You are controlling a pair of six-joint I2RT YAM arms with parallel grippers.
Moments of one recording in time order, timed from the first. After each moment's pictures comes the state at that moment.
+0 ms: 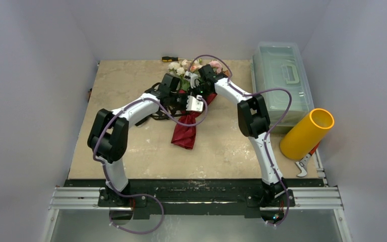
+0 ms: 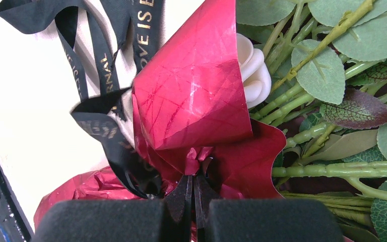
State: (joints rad) left arm -0.49 1.85 1.35 -0.34 0.52 1.21; right arm 0.47 2.47 2.10 -0.73 -0.58 -0.06
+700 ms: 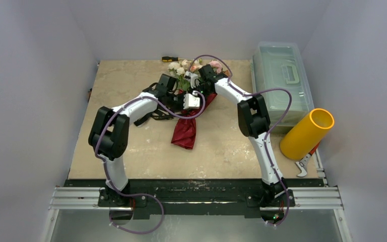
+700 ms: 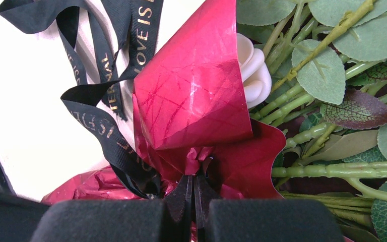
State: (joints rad) left arm -0.43 1.86 1.35 -0.39 0.59 1.08; right arm 0.47 2.47 2.09 -0.73 -0.58 -0.06
